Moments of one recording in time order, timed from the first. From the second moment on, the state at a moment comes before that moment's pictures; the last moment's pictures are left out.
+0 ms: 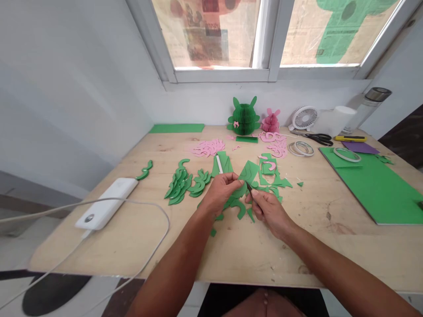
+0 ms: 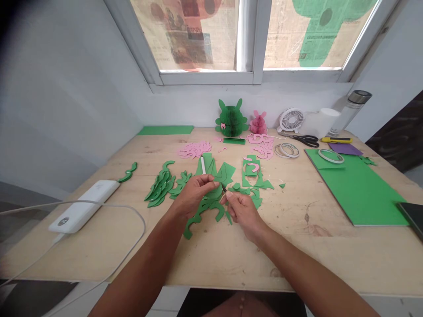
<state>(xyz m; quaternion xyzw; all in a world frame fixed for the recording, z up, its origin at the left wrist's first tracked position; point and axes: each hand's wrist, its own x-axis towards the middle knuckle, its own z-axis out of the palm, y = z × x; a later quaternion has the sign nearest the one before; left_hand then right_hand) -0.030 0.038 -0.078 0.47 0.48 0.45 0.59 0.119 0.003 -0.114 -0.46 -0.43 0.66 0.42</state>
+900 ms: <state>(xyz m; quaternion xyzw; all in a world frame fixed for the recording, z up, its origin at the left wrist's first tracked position) -0.028 0.038 -0.080 0.44 0.47 0.47 0.61 0.116 0.003 -0.112 -0.46 -0.40 0.66 0.44</state>
